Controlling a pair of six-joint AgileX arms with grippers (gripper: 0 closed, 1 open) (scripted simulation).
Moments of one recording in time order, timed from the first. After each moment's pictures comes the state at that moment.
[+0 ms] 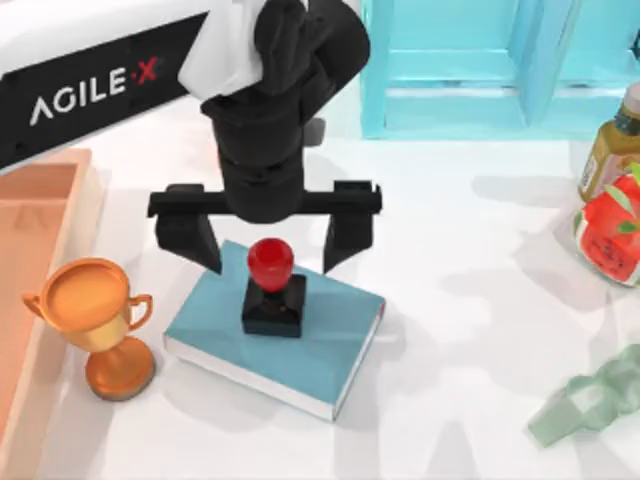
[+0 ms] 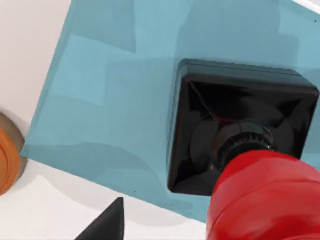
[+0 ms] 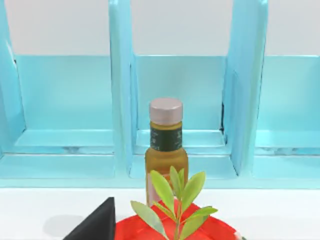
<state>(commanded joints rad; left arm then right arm) -0.66 1.98 1.67 -1.26 0.00 -0.63 0.00 0.00 0.00 0.00 0.00 0.00</state>
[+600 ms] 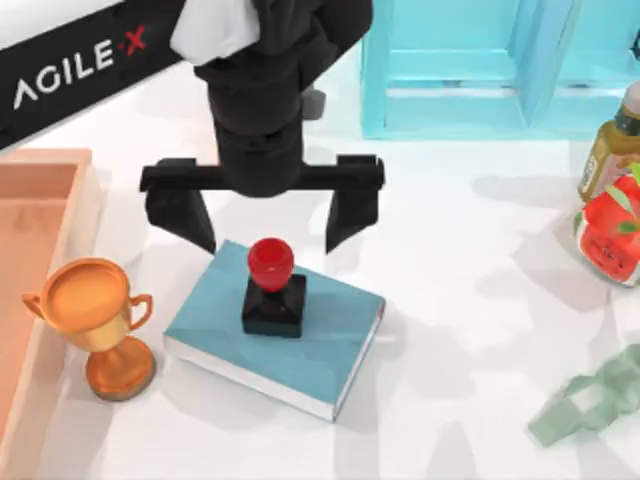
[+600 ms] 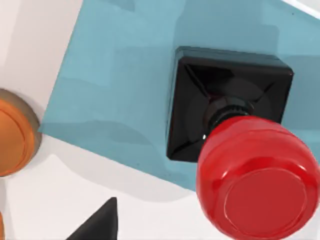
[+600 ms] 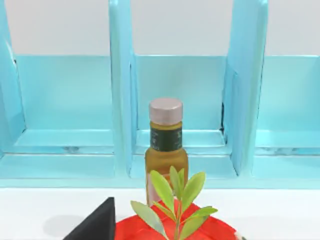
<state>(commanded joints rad) -0.66 1.98 1.79 -1.37 0.00 -0.63 0.00 0.00 0.00 0.00 0.00 0.00</state>
